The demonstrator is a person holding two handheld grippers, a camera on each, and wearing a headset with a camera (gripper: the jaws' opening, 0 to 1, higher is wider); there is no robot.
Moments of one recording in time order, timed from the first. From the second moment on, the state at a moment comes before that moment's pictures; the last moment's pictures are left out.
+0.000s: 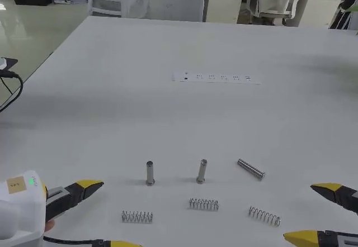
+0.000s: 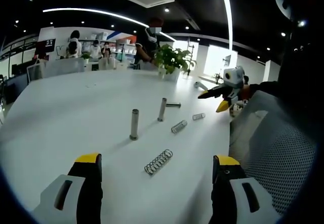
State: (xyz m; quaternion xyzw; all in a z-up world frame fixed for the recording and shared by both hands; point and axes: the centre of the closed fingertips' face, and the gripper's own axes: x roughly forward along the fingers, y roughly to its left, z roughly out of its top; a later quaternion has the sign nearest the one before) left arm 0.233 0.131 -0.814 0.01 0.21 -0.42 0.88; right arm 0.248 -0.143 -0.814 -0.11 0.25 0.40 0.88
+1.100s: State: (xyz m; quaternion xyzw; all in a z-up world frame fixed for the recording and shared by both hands) left arm 0.231 0.131 -0.815 0.01 0.21 -0.42 0.88; right arm 0.284 -0.127 -0.786 -0.14 0.23 0.41 0.87
